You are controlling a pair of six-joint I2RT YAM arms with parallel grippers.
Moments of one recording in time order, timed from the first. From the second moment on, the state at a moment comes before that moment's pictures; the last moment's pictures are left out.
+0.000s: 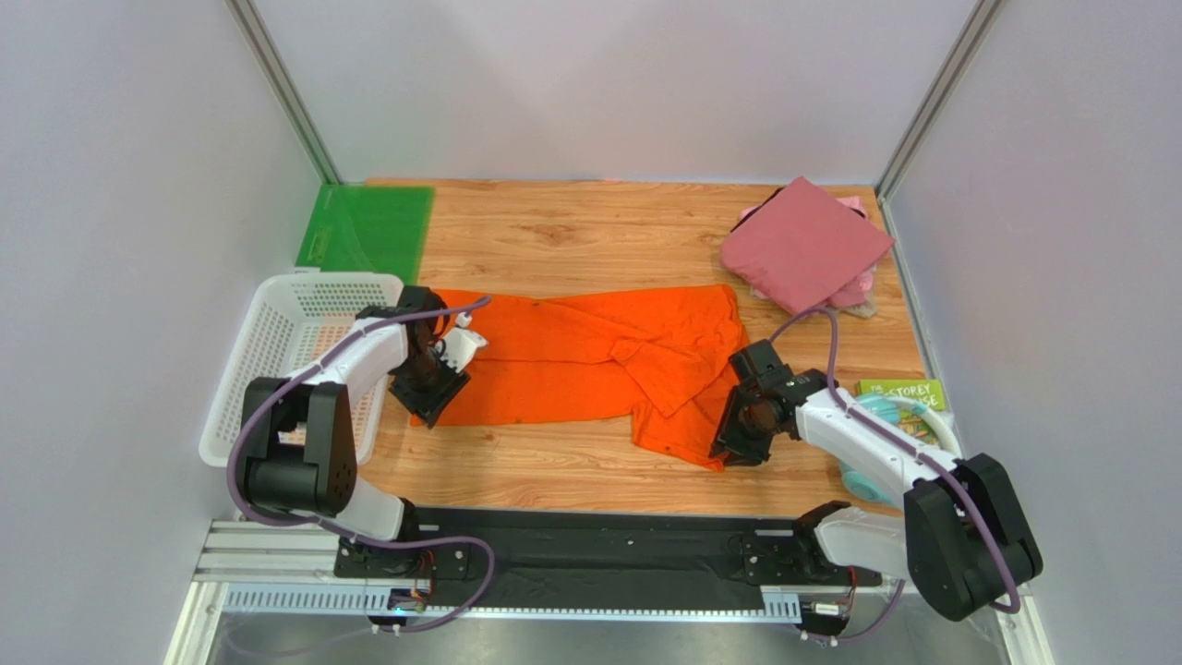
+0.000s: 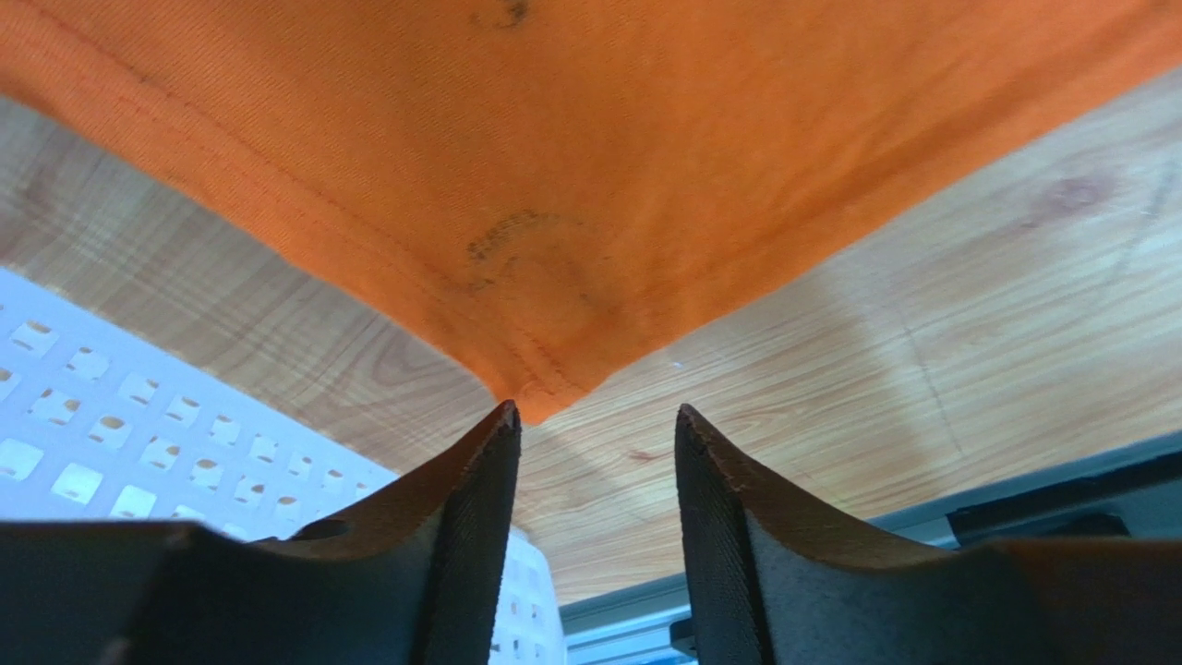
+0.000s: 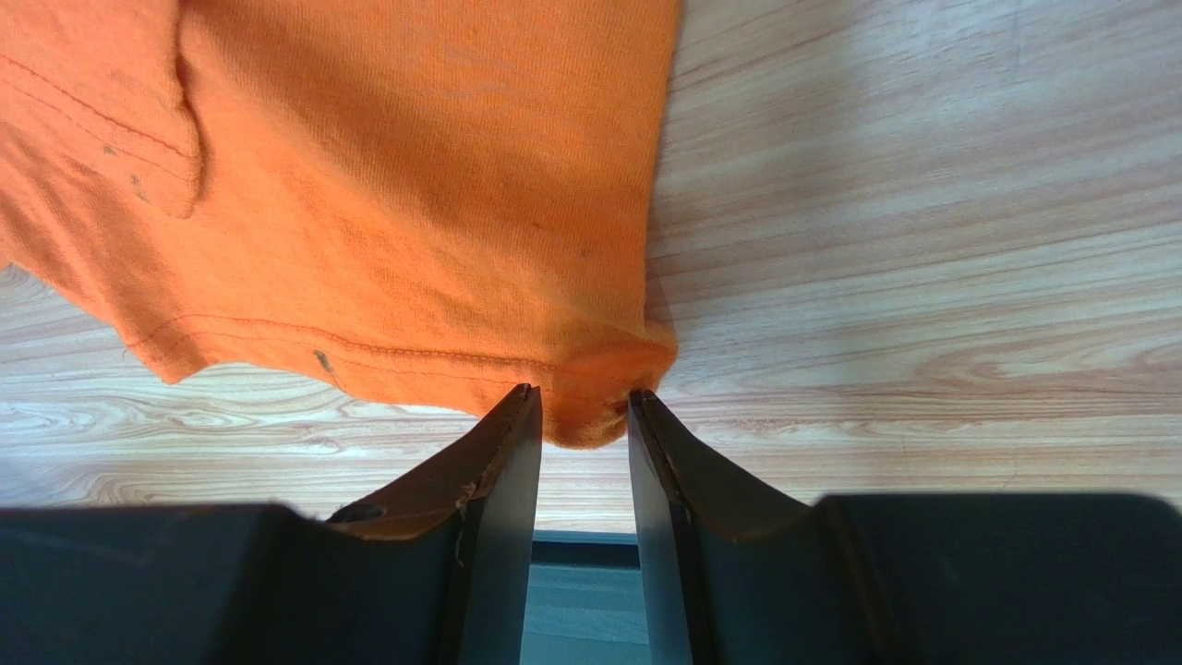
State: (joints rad) left arm -0.10 1.49 0.87 -0.87 0.04 0.58; right arm 0.44 1.19 0.59 -0.69 -0.09 0.84
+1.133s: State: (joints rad) left arm -0.07 1.59 0.90 -0.85 -0.01 0.55; right arm 0.44 1.10 0.57 -0.71 -0.11 0.85
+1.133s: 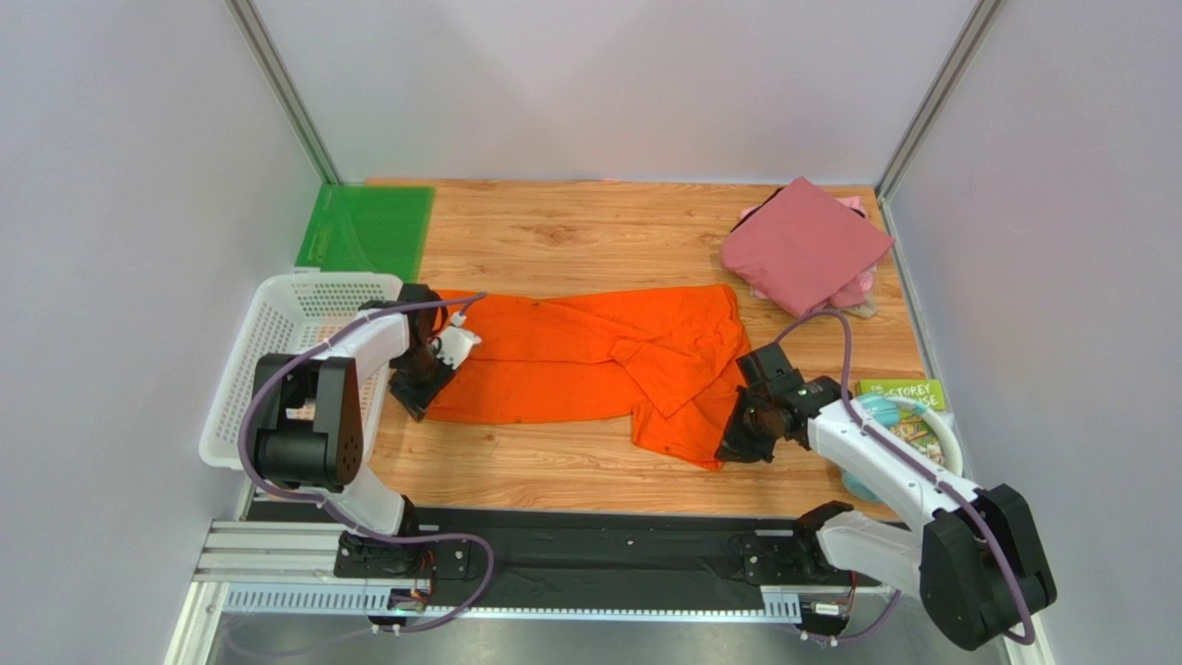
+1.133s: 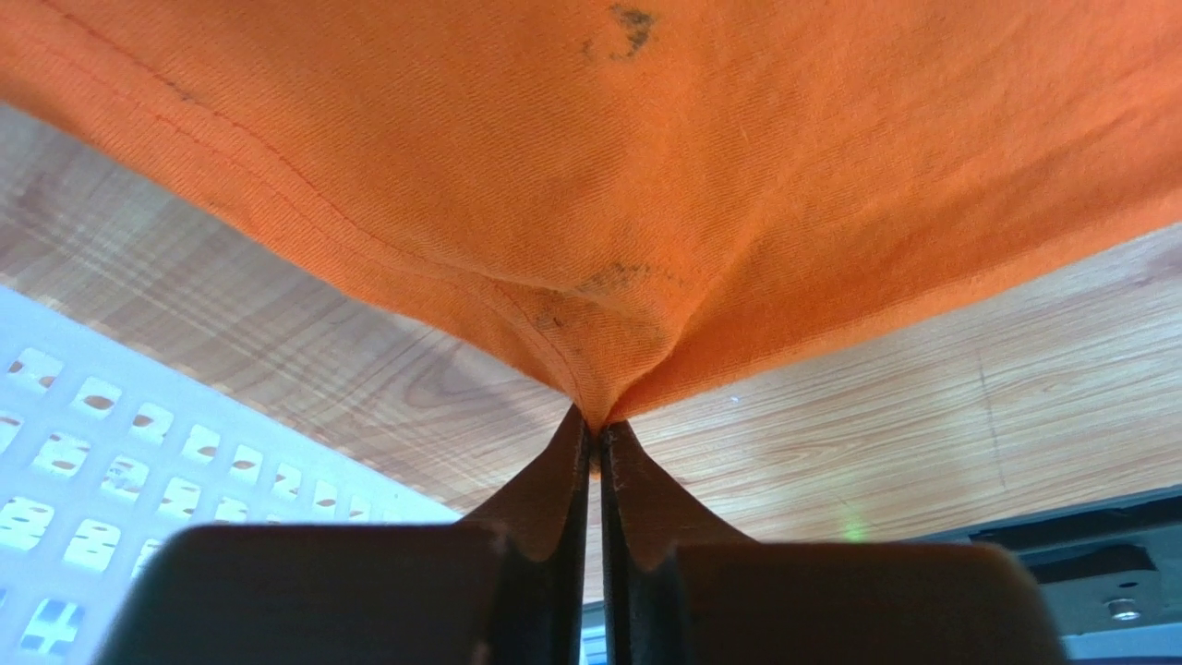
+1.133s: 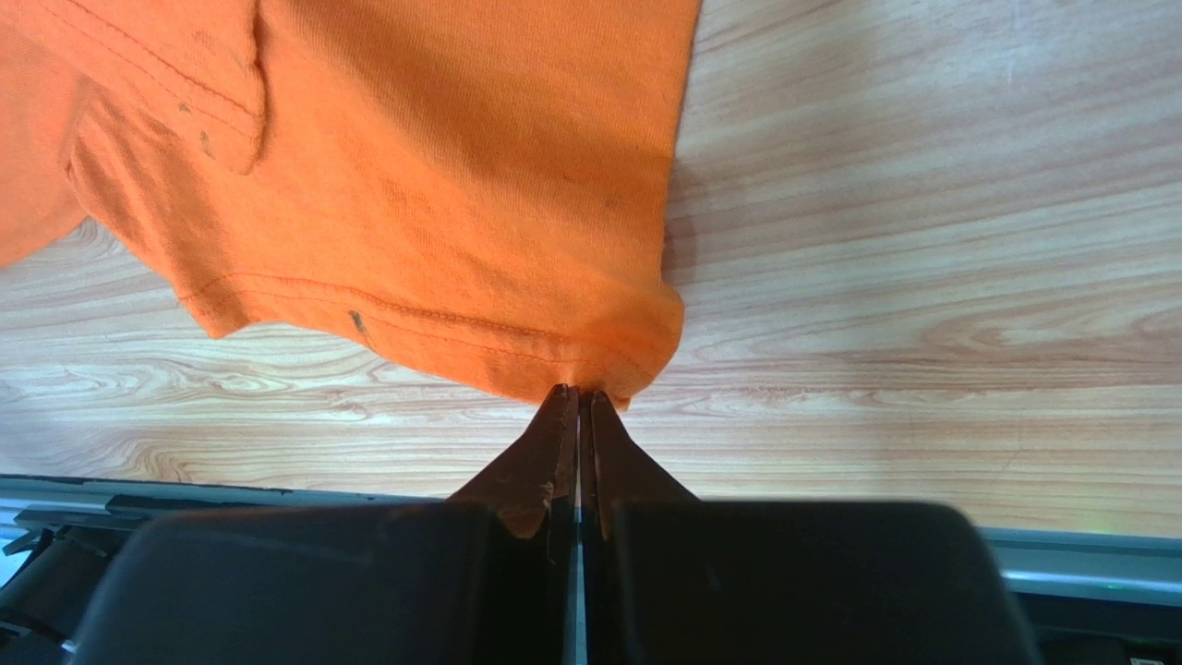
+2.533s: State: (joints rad) left arm -0.07 1.56 0.92 -0.88 0.04 0.56; right arm 0.44 1.18 0.56 -0.76 -0.10 0.83
